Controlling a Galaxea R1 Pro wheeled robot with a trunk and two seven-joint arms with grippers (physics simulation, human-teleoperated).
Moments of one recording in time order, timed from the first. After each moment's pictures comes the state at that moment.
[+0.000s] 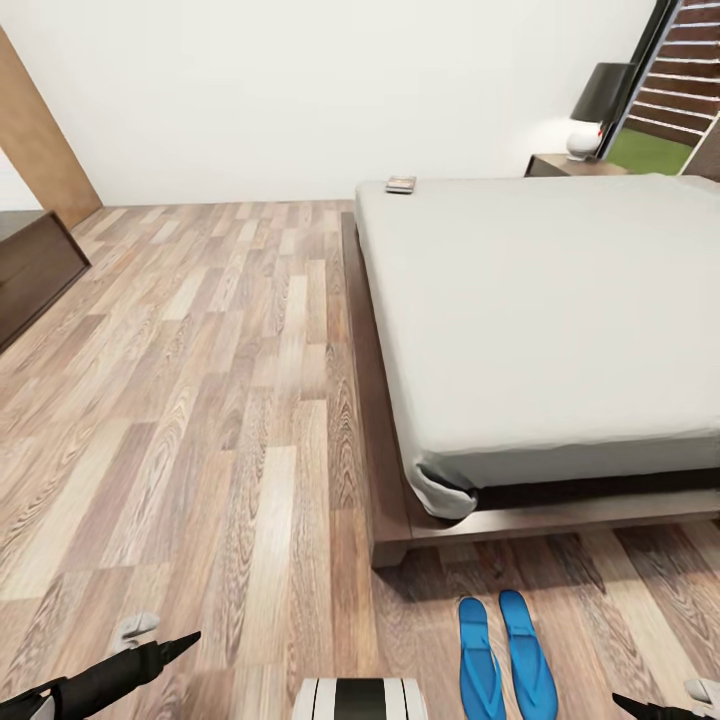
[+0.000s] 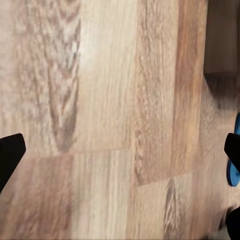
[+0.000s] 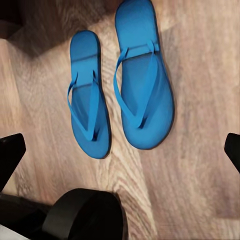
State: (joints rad) left arm -0.52 0.35 0.62 -0.15 -0.21 0.07 -1.03; right arm -0.40 -0.61 0.33 -0.10 -0.75 0.02 1.09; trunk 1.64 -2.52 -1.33
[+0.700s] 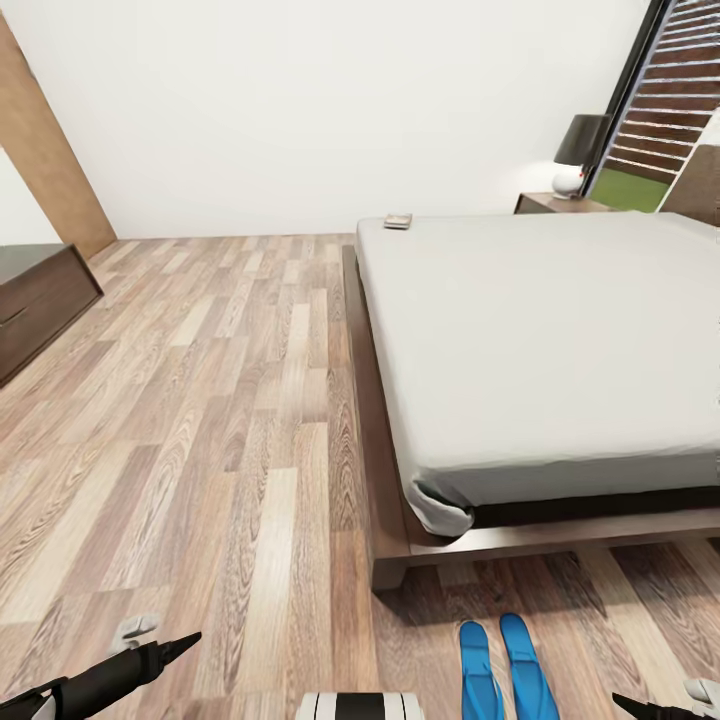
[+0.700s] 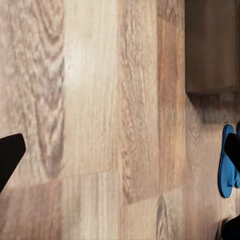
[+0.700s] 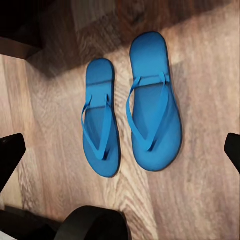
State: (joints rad) left arm -0.52 0.35 0.62 -0.15 -0.21 0.07 -1.03; right arm -0.40 -0.61 0.33 -0.10 -0.75 0.02 1.09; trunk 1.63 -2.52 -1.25
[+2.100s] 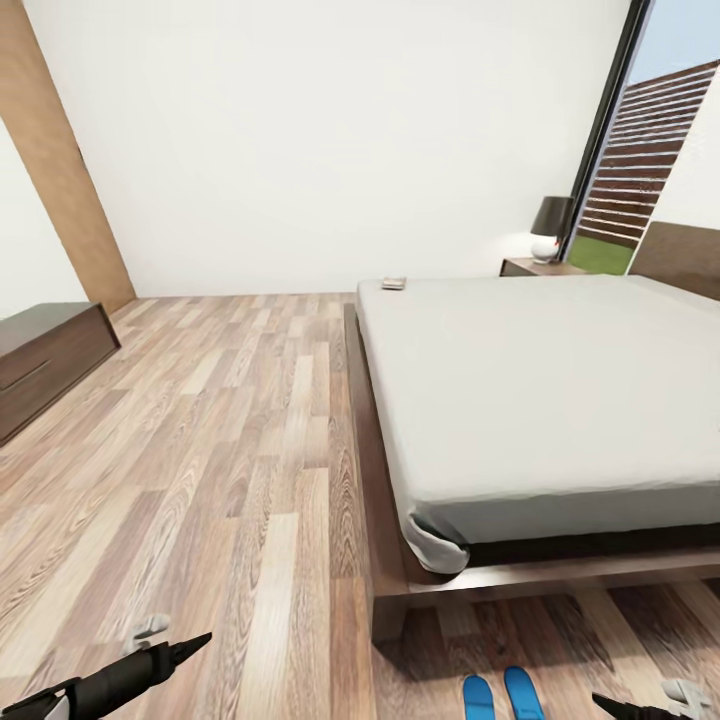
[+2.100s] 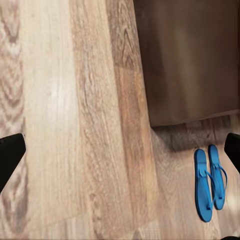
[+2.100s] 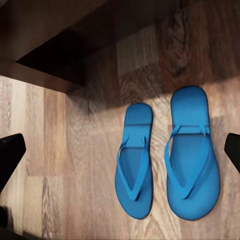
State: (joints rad) left arm -0.52 0.32 0.62 -0.15 -0.21 0.07 -1.03; right arm -0.40 -0.57 0.32 -0.10 -0.75 0.02 1.09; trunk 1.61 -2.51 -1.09
